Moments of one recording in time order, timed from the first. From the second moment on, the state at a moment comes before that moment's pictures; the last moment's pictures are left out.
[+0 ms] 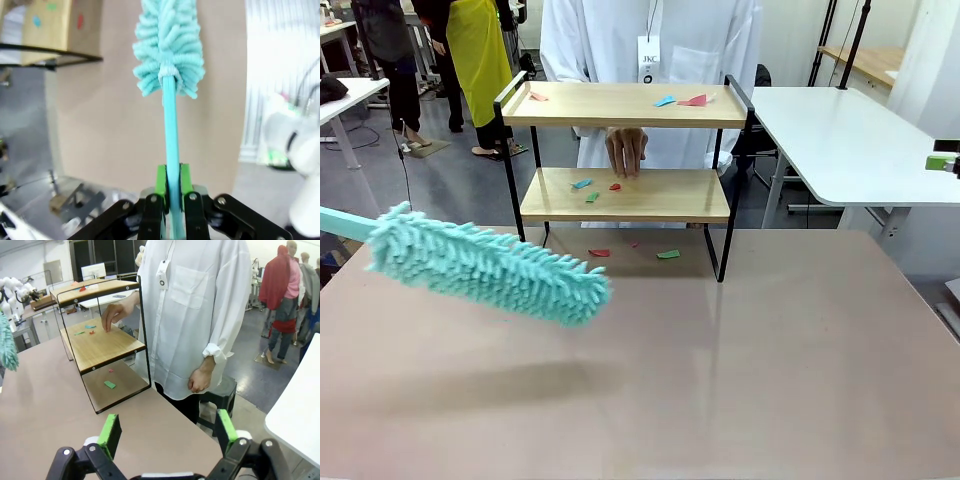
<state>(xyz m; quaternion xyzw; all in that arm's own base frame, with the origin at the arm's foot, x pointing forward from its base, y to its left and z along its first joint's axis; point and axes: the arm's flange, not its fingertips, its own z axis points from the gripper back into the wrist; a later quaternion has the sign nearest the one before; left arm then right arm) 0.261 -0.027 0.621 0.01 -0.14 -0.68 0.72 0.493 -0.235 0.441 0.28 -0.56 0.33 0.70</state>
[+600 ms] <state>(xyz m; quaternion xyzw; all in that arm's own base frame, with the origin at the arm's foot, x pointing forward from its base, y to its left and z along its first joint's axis) 0.238 -0.120 0.584 -0.06 -0.25 -0.47 0.84 0.493 -0.235 0.441 0.28 -0.56 0.33 0.70</state>
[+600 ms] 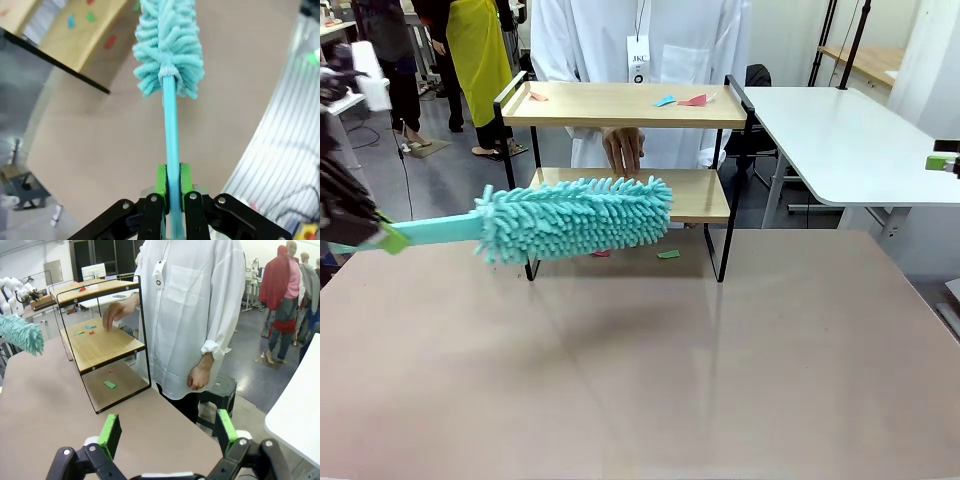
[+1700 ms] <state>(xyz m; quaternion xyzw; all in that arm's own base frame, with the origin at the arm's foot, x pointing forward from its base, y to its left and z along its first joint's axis) 0.262 -0.217 0.547 -0.07 -0.26 -0.39 0.88 0.493 -0.235 0.441 0.28 -0.56 0.33 0.70</state>
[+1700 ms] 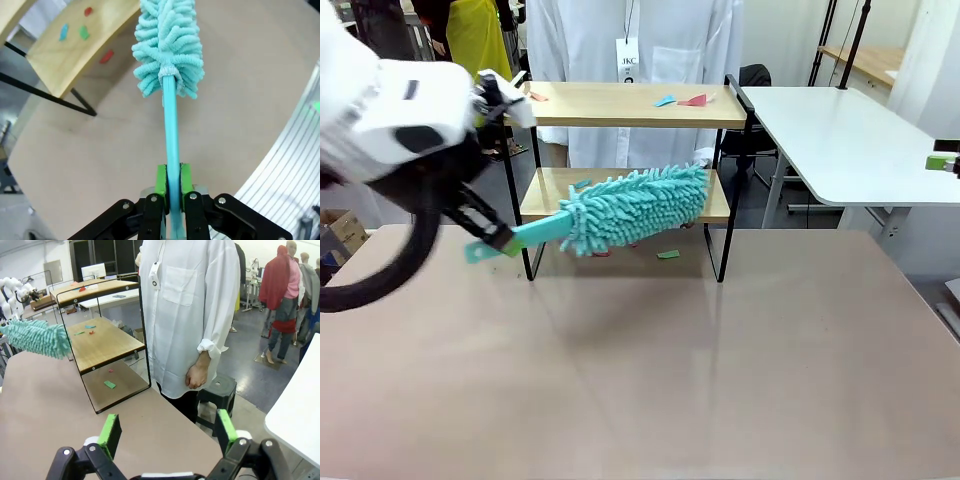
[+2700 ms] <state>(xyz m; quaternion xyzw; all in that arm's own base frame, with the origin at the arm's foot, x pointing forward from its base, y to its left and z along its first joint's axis) 0.314 -0.342 0.522 -0.16 -0.30 -0.17 0.93 0.493 -0.235 0.441 0.28 -0.56 0.33 0.70</state>
